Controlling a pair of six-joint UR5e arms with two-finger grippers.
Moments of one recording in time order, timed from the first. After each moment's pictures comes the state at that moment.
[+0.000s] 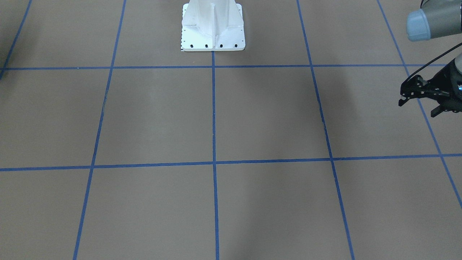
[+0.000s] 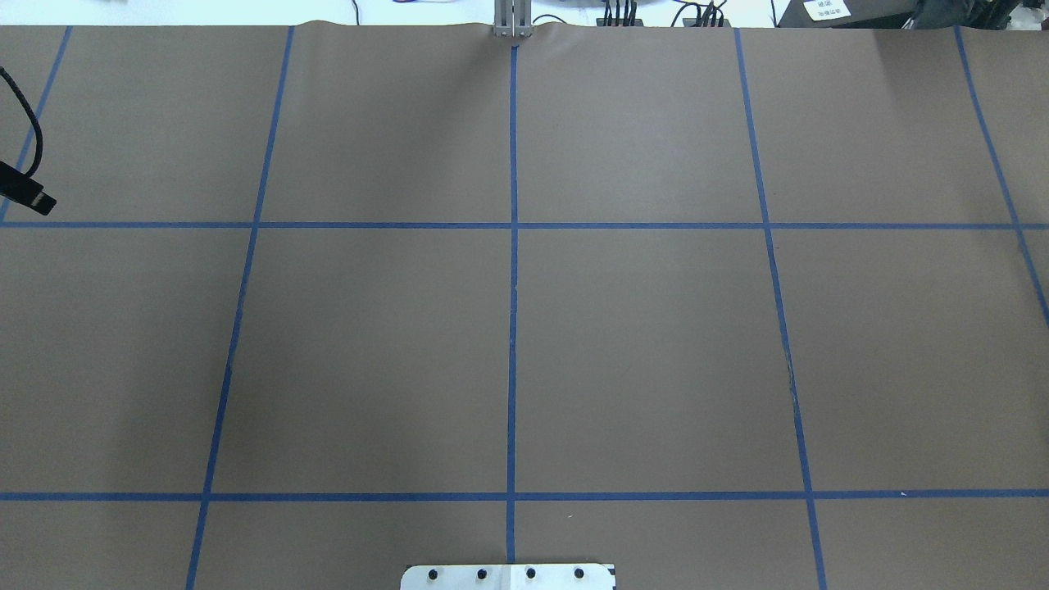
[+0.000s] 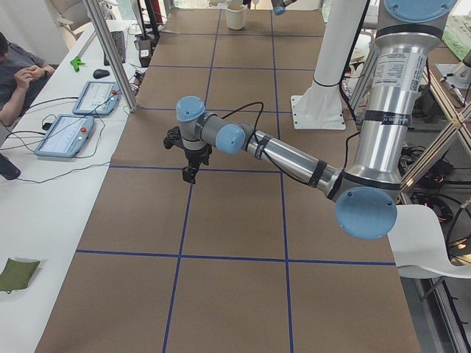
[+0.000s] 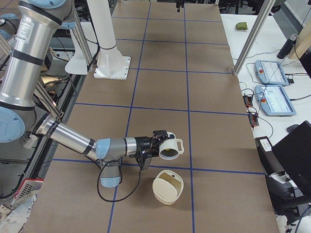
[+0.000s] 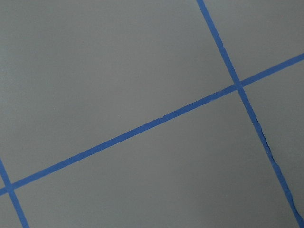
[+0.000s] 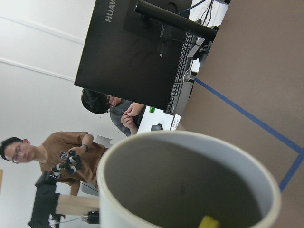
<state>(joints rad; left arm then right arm) -1.23 -1.71 -1.84 -1.57 -2.30 -0.10 1.25 -1.90 1.30 0.59 1.68 2.09</state>
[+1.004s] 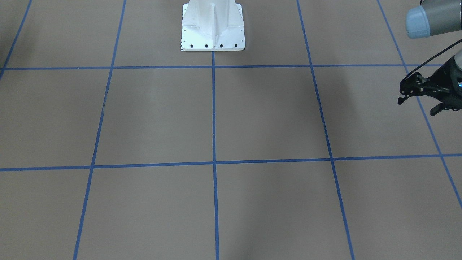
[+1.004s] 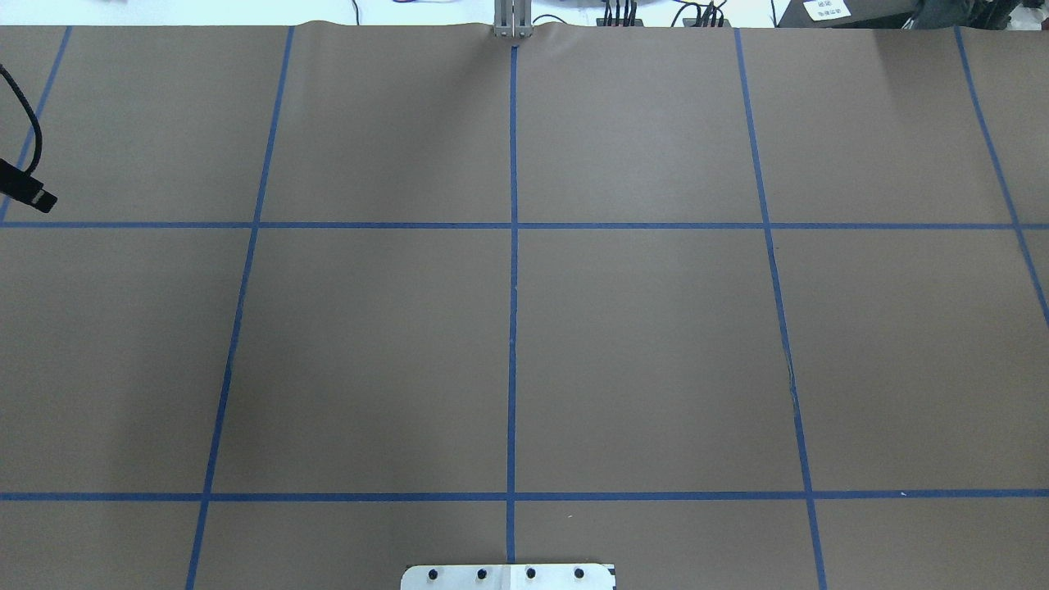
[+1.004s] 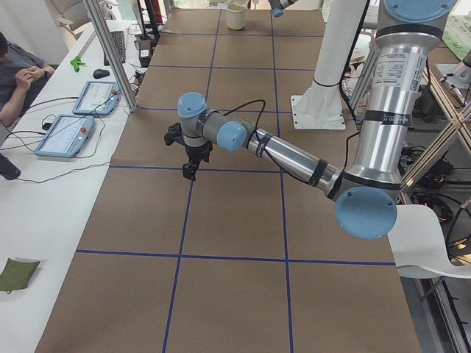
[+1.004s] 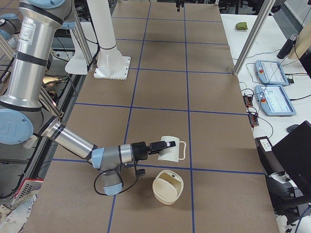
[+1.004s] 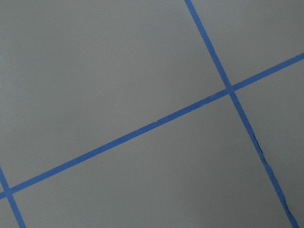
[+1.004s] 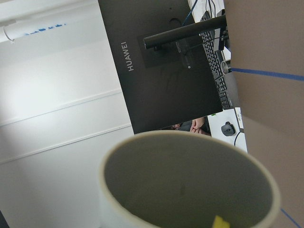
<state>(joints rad) -1.23 -1.71 -1.86 -1.57 -2.30 -0.10 1.26 -1.85 1.17 0.83 1.45 2.64</state>
